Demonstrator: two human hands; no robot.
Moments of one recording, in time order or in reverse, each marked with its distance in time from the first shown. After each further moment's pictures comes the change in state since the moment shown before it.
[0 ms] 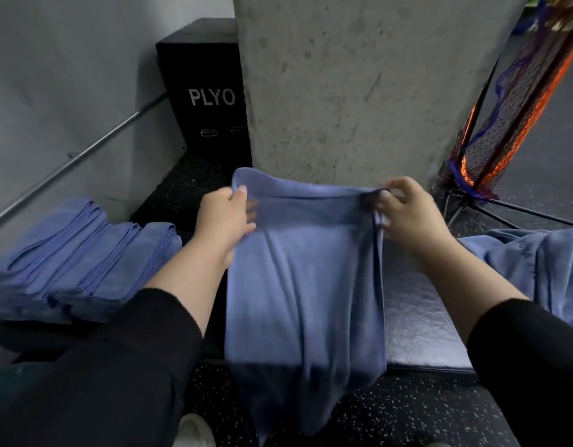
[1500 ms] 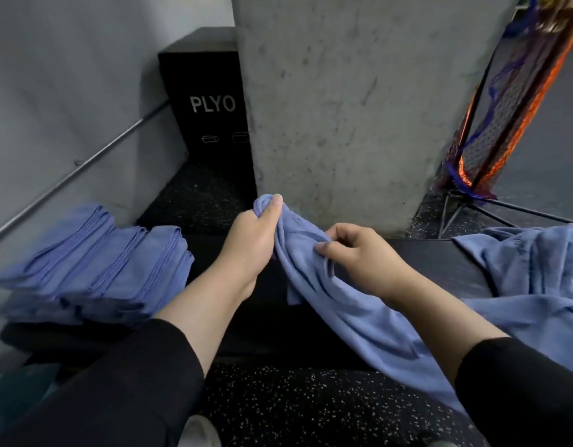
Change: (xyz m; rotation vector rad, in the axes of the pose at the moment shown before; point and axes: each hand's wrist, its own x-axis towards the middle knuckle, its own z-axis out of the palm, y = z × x) left_hand -0.070 0.015 0.010 -0.039 -0.197 0.010; right_hand -0.074 -0.009 0.036 -0.024 -0.423 -0.095
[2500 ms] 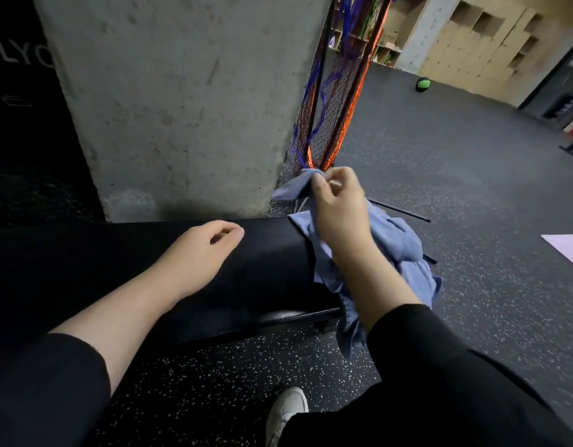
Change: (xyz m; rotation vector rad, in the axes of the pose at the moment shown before) left_hand -0.043 -0.025 0.135 0.325 -0.462 0.171; right_hand -0.077 0.003 -0.158 -0.131 0.859 -0.020
